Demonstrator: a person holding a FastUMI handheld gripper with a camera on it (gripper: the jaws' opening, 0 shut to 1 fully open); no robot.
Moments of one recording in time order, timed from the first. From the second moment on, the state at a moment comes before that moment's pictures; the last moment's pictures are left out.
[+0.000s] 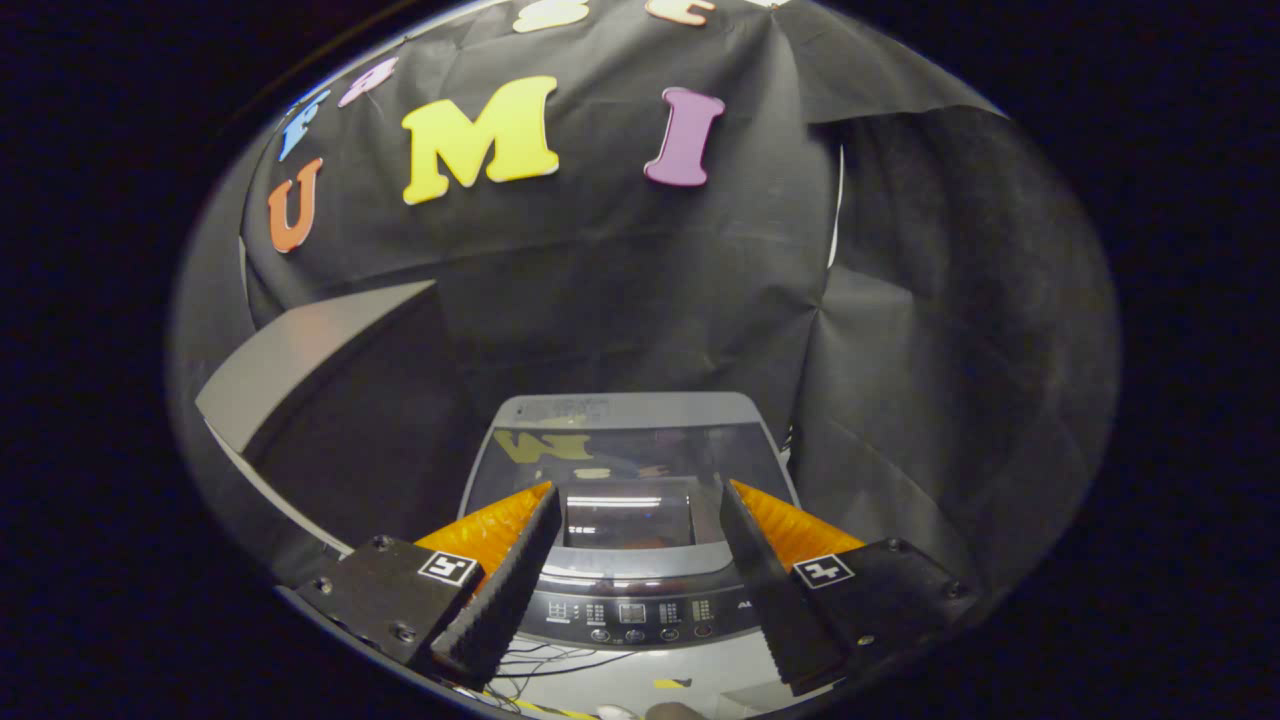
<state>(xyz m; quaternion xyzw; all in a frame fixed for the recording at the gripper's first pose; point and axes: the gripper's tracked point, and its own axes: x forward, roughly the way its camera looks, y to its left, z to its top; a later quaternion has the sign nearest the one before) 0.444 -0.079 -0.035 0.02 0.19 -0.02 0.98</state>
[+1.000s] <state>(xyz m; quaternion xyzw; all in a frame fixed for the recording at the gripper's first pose) 0.087 -0.039 0.055 0.02 0.01 -0.02 1.00</state>
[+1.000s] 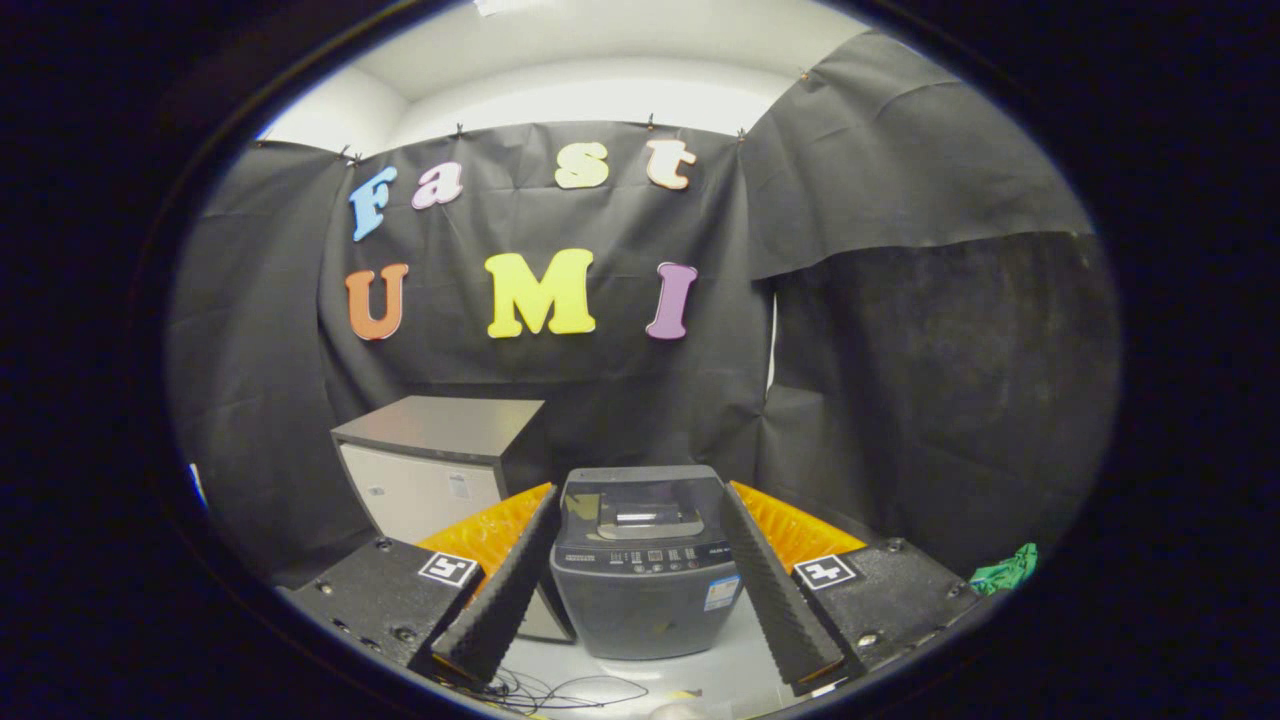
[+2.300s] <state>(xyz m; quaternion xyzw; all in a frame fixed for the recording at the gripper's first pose) -0.009 -0.069 0.051 0.04 -0.01 -0.04 1.00</state>
